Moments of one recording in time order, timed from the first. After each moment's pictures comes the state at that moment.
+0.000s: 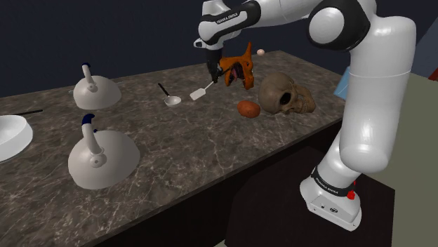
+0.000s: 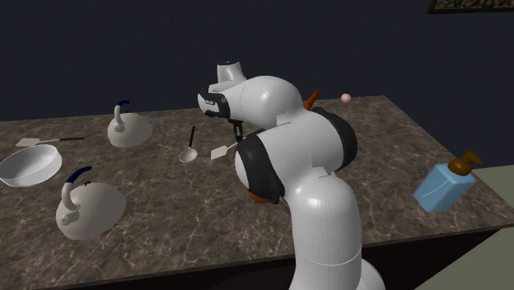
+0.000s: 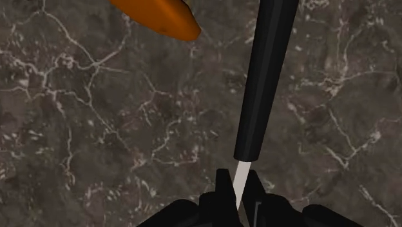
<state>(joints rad) 0.08 0.35 -0.19 -1.64 0.00 1.97 -1.33</state>
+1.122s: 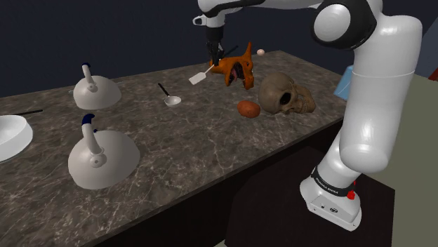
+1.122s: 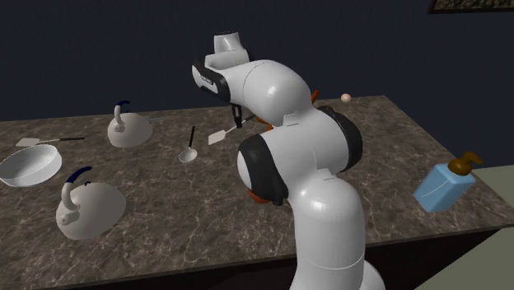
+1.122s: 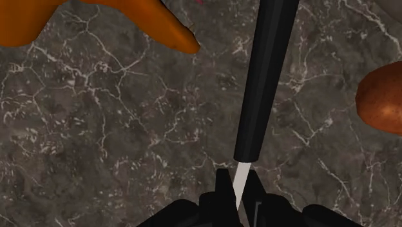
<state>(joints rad) 0.08 0.31 -0.19 -1.46 -0.01 1.75 -1.34</state>
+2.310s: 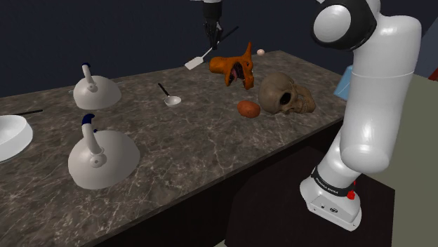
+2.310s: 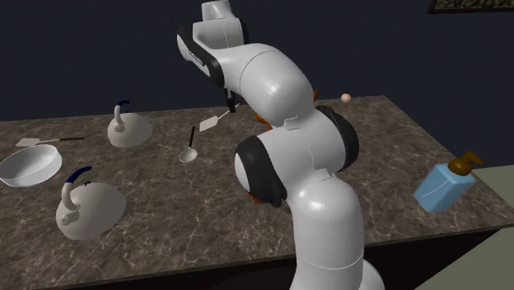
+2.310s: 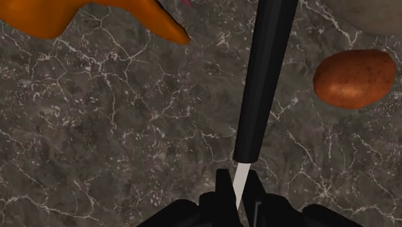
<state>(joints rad) 0.10 0.32 -0.18 -1.23 -0.01 1.53 -1.31</state>
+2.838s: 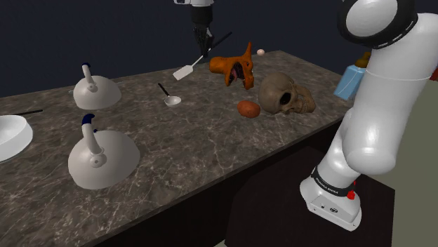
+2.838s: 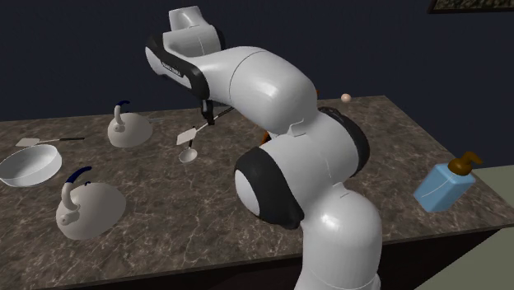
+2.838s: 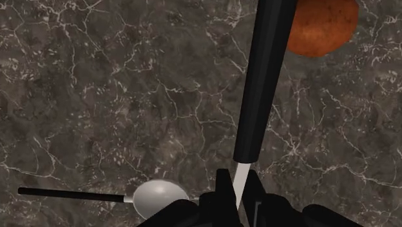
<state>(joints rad) 0.22 0.18 -0.12 -1.42 -0.04 1.58 -1.14</state>
